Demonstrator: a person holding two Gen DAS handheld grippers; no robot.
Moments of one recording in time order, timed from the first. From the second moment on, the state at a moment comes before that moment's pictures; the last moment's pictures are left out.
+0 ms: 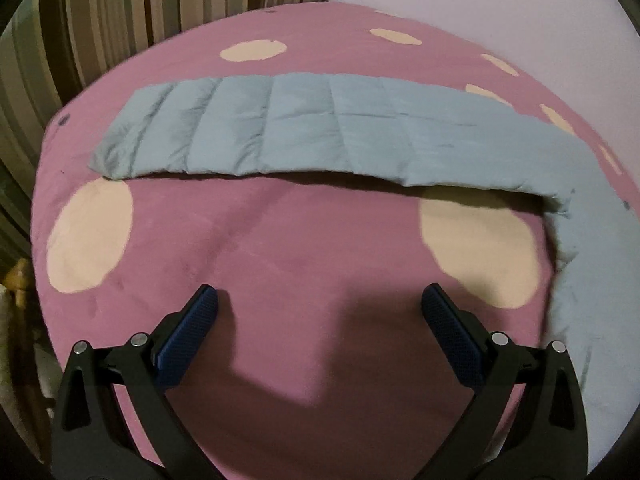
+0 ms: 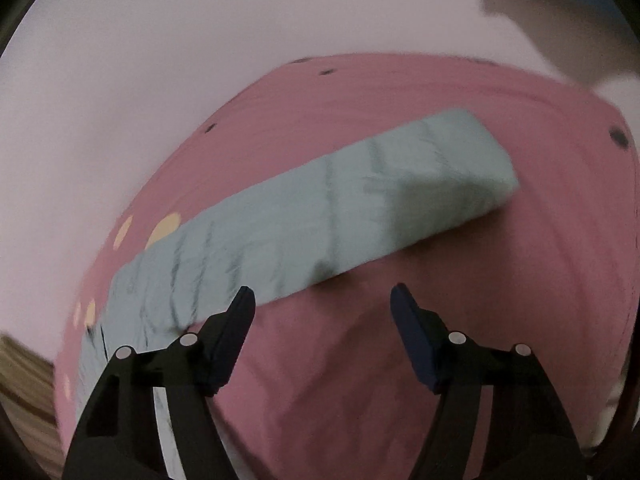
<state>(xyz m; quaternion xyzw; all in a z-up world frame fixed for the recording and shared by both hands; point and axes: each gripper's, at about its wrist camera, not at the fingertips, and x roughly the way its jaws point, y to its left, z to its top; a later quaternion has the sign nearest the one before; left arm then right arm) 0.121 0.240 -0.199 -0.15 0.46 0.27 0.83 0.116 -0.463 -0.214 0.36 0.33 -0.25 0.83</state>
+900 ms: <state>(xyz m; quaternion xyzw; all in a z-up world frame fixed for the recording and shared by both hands) 0.125 0.225 -0.203 -0.05 0.45 0.36 0.82 0.088 -0.569 -0.266 0.50 0.22 -0.30 0.78</state>
